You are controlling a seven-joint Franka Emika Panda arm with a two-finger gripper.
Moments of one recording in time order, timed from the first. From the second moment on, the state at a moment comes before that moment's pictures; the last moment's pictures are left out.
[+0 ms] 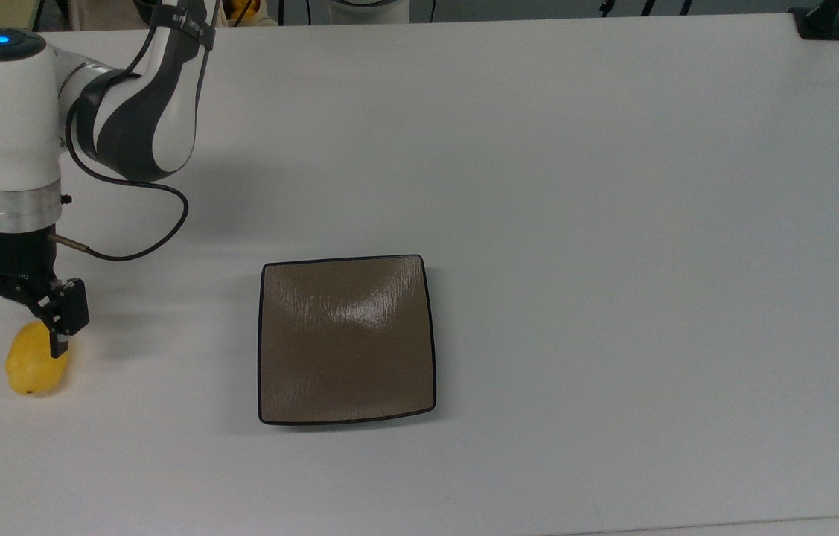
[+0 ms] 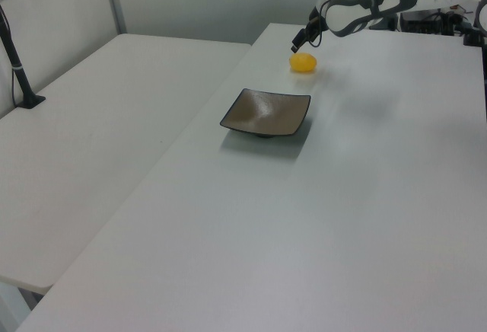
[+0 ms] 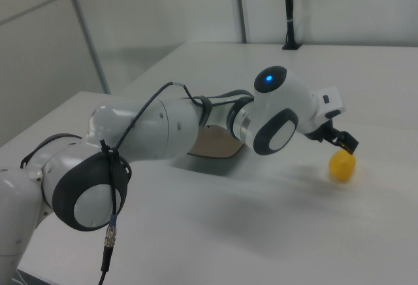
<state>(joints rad) -0.24 0.83 -0.12 -1.21 0.15 2.67 -0.16</state>
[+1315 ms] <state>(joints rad) -0.25 0.93 -0.12 -1.20 0.14 2.77 -0.21</state>
